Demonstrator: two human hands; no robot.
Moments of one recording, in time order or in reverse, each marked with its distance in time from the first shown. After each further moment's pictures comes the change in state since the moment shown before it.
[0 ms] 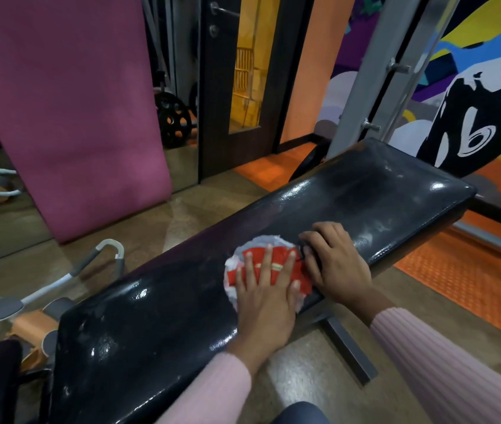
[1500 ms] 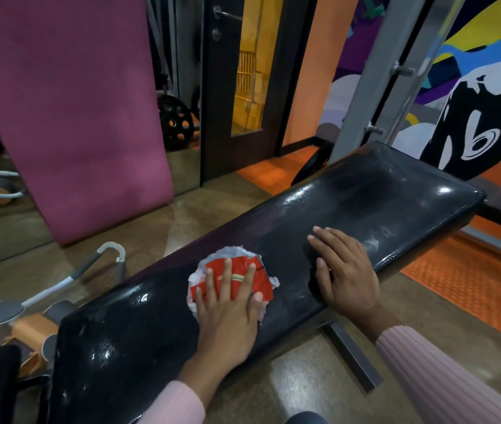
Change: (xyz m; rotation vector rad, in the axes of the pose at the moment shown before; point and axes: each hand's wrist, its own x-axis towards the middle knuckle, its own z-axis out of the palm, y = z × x) left_hand -0.019 -0.053 -0.019 0.025 -0.124 -0.179; right_hand -0.014 -0.001 0.003 -0.043 0.156 0.007
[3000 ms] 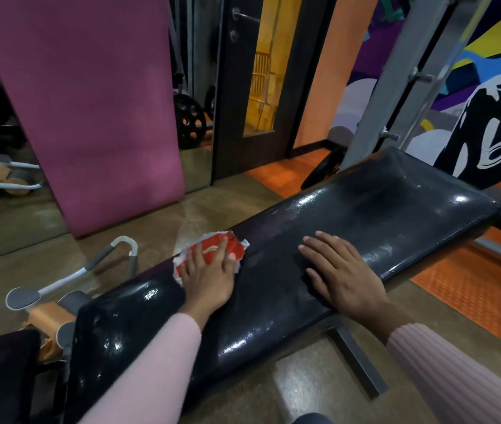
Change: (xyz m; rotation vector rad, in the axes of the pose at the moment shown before) left_hand 0.065 -0.048 -0.015 -0.152 0.024 -0.305; right_hand 0.010 -0.004 0.004 -0.066 -0.238 -0.226
